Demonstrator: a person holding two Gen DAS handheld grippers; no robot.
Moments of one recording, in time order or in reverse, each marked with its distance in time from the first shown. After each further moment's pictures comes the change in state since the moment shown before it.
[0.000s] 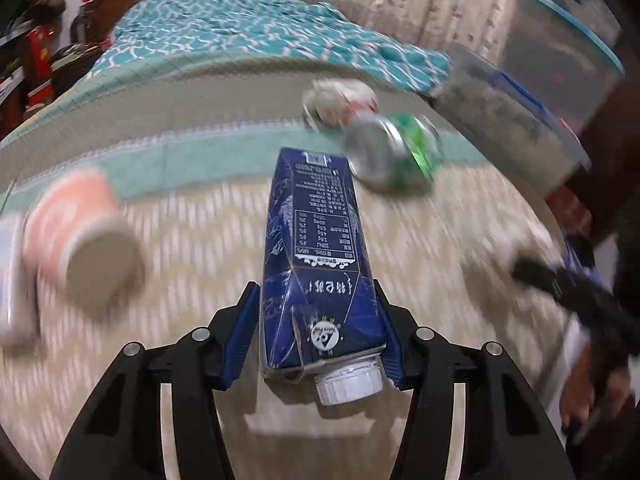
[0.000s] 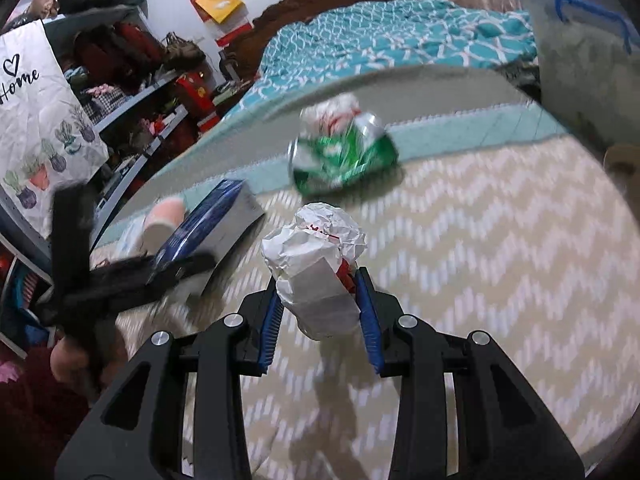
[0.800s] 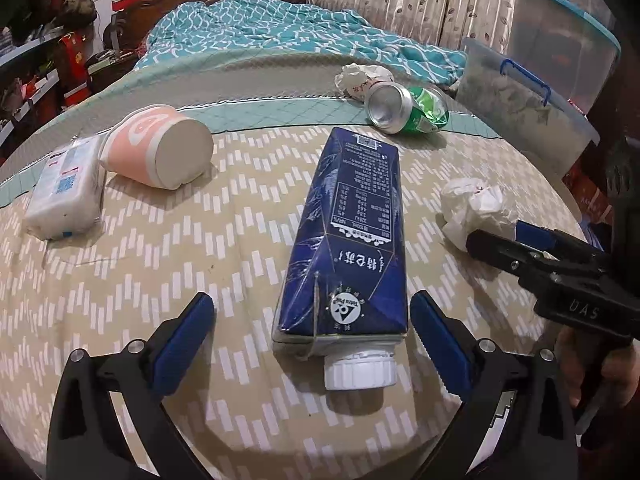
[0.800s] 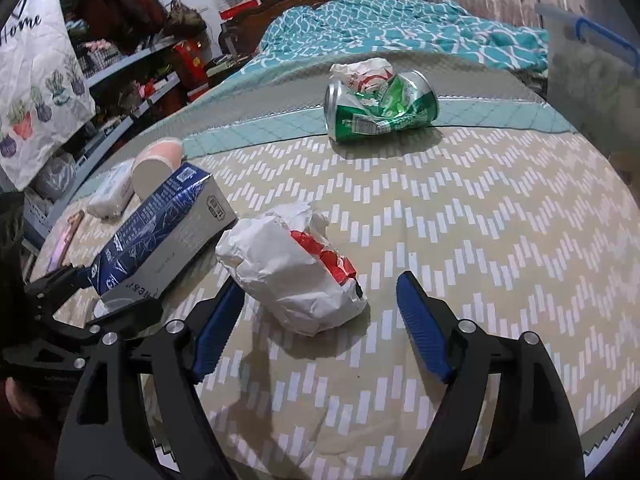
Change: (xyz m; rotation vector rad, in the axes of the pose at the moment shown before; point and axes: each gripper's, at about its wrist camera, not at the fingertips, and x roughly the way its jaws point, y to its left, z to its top) left arm -0.035 0.003 -0.064 -0.023 -0.042 0.149; right arm 0.029 0.044 -0.035 -0.137 0.033 -0.138
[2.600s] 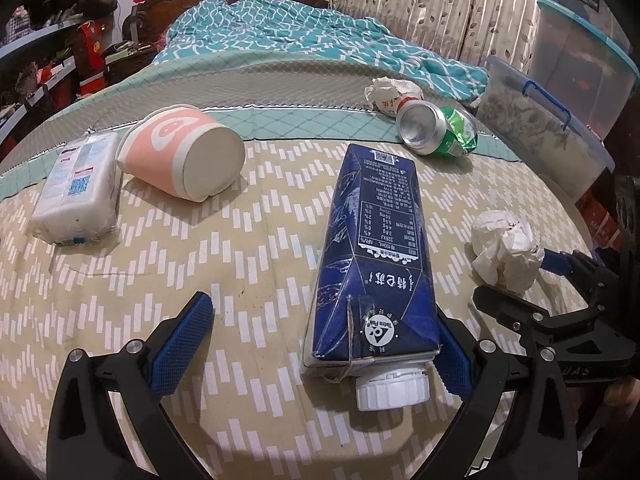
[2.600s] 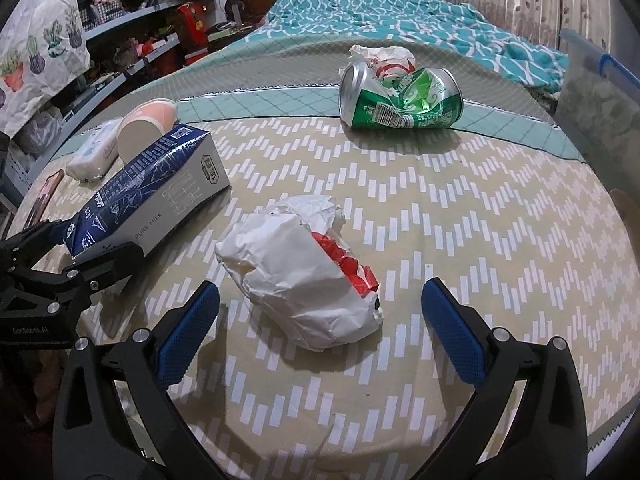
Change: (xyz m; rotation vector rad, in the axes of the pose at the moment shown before) left arm 0.004 0.021 0.012 -0.070 -0.021 0.018; right arm 0.012 0.018 0.004 -0.092 0.070 -0.068
